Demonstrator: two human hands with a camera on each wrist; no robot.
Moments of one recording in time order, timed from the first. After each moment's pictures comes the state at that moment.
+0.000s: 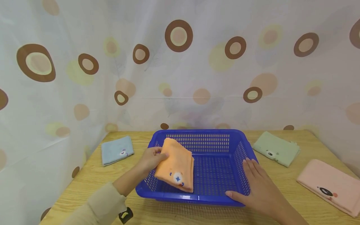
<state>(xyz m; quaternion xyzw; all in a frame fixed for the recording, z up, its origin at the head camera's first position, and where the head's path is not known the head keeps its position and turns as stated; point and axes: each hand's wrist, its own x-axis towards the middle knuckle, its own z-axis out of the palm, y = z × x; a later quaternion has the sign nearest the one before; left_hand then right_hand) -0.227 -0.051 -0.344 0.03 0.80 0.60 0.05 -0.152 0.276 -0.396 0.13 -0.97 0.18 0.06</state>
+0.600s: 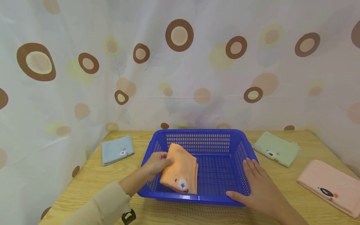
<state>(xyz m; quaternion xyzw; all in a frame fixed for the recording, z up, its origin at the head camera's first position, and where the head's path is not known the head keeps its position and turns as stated) -0.221 -0.036 -0.352 0.01 0.81 0.58 0.09 -0.155 0.278 -0.398 0.13 -0.97 0.17 0.06</state>
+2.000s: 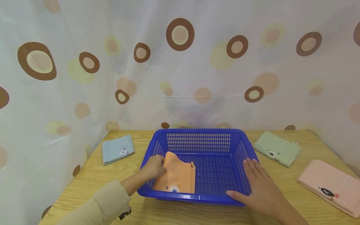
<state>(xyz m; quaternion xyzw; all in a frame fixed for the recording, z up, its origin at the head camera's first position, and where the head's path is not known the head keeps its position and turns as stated) -0.222 -0.046 -0.356 0.08 0.96 0.28 0.02 -0.155 0.278 -0.398 0.13 -0.97 0.17 0.06</state>
